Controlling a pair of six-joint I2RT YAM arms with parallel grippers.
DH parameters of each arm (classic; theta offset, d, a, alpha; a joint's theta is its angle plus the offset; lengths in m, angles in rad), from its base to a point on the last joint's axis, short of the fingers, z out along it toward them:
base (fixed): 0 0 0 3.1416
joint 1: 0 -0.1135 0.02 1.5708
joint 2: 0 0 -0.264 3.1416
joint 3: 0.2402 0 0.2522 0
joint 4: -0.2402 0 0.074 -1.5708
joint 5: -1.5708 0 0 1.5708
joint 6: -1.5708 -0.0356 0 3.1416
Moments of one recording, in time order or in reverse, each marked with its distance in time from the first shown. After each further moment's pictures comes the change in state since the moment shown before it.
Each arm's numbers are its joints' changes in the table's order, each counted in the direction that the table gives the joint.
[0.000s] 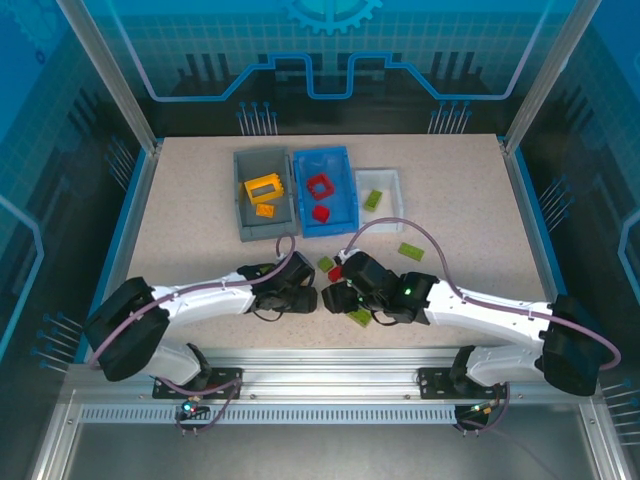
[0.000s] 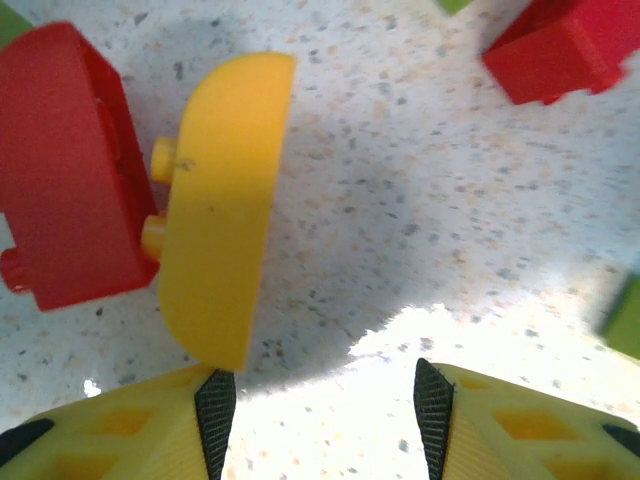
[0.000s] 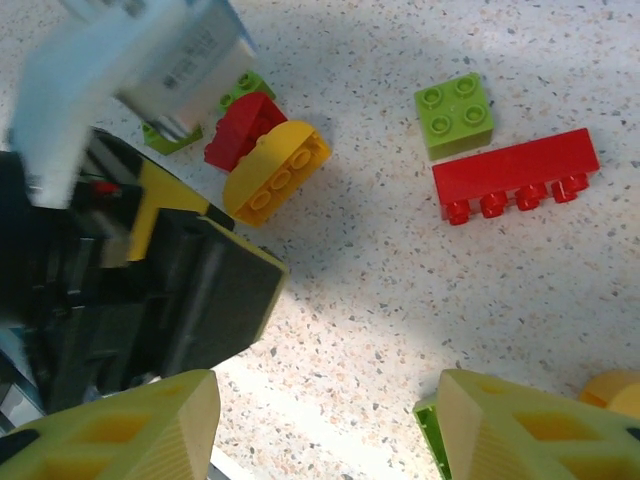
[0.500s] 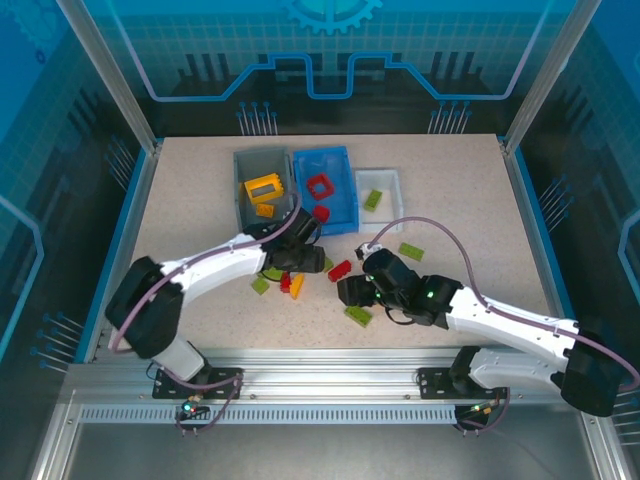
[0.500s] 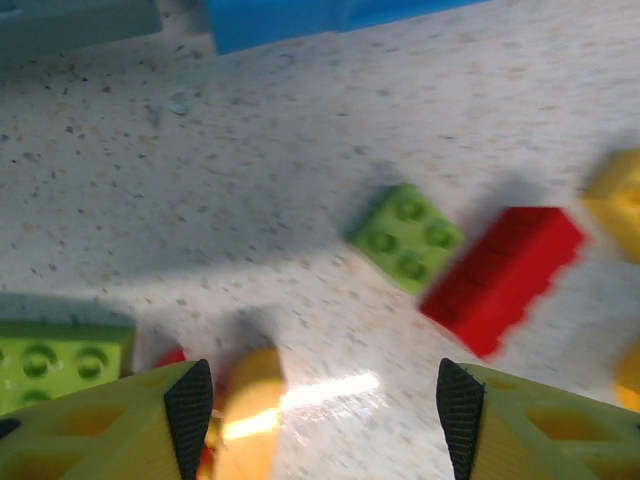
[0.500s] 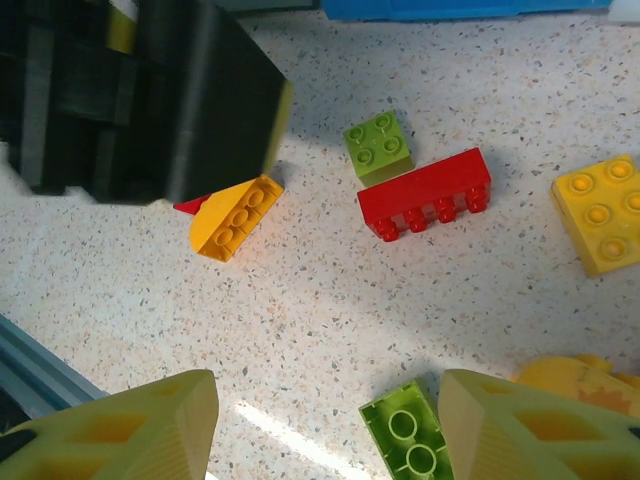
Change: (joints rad) left arm -0.168 0.206 0.342 -0.139 0.013 -0.179; right arm 0.079 -0.146 -0.084 0.014 -0.006 -0.034
